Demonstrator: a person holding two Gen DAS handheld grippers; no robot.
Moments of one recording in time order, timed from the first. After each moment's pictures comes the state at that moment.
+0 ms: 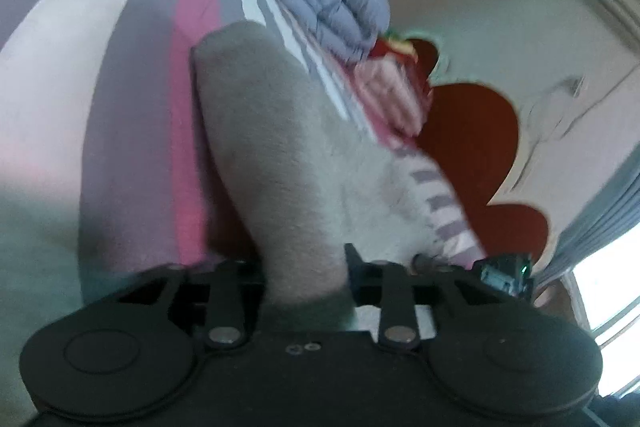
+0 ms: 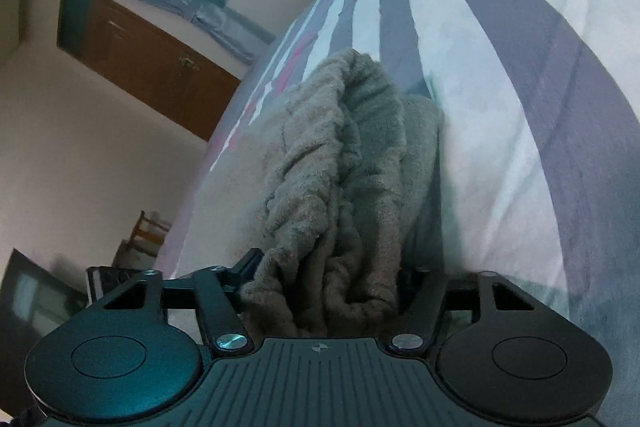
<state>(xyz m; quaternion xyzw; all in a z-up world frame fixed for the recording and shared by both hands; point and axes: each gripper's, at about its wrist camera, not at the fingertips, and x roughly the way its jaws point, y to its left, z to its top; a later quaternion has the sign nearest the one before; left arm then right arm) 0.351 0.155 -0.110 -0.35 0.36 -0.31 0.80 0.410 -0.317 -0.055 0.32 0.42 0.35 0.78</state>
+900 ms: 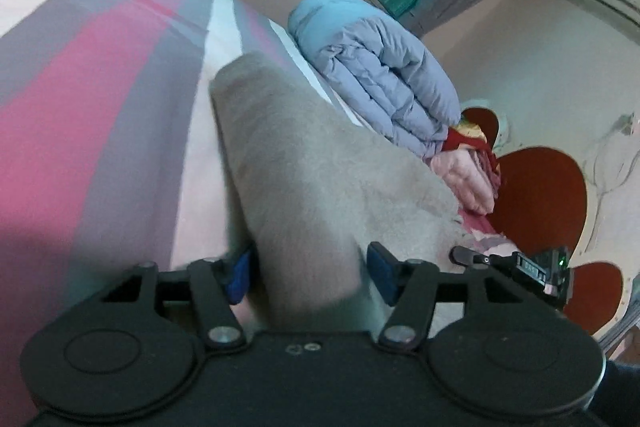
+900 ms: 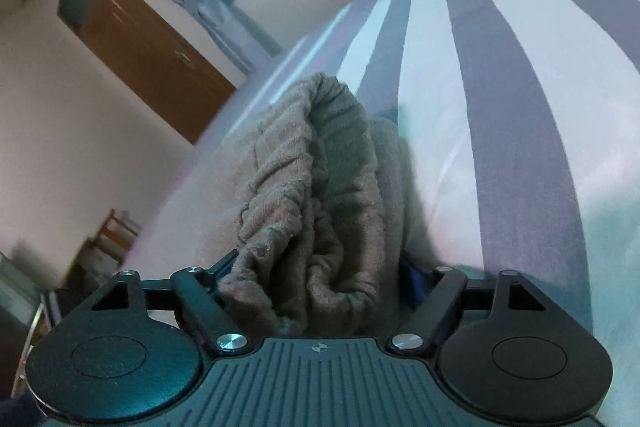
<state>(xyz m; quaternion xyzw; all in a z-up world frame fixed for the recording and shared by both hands) 0.460 0.238 -0.111 -0.31 0.29 -0.21 0.88 0.610 -0.205 -0.078 0.27 0.38 0.36 0.81</state>
